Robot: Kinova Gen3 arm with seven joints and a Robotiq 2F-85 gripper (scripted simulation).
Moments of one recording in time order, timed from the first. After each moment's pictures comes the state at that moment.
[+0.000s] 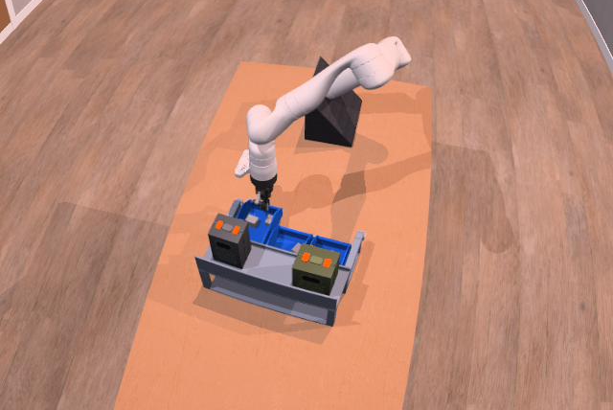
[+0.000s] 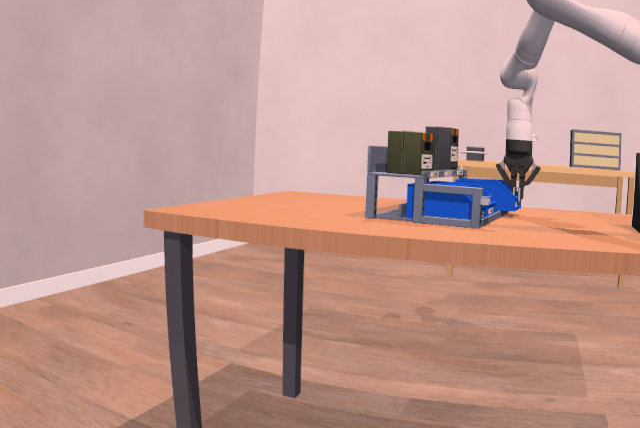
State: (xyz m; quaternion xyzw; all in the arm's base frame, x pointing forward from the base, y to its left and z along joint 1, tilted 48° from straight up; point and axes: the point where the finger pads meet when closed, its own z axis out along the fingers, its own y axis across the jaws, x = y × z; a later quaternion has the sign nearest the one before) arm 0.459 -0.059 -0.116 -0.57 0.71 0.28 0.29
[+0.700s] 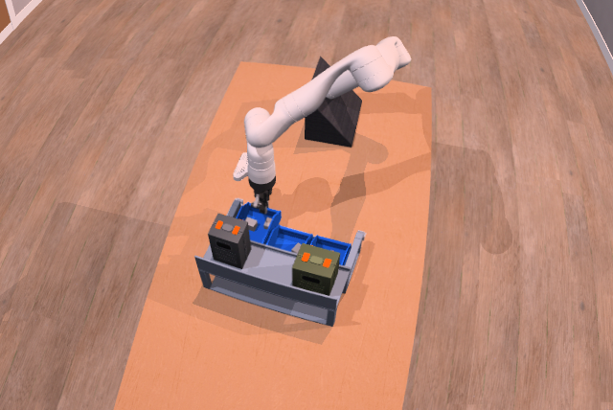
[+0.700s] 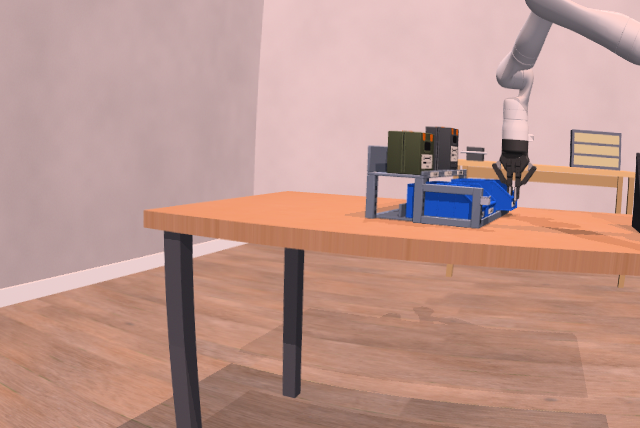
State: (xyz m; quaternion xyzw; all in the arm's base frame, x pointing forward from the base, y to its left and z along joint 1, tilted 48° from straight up) arm 0.471 -0.061 -0.117 -0.57 0.71 0.28 0.30
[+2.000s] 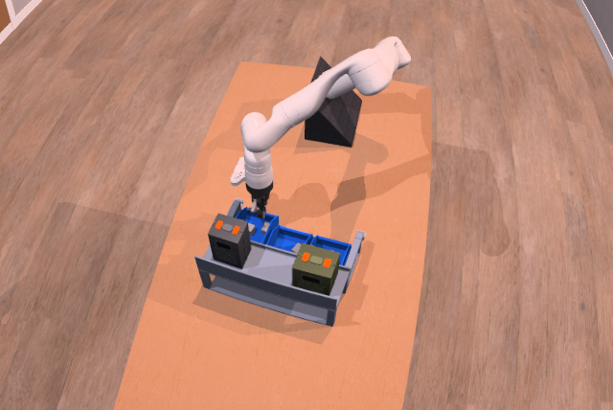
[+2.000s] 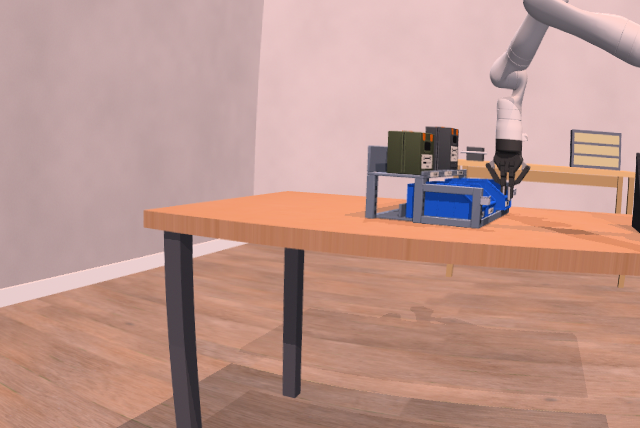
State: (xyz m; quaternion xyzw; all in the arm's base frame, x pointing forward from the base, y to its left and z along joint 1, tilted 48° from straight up) arm 0.488 -0.065 -0.118 -0.57 0.71 0.28 0.29
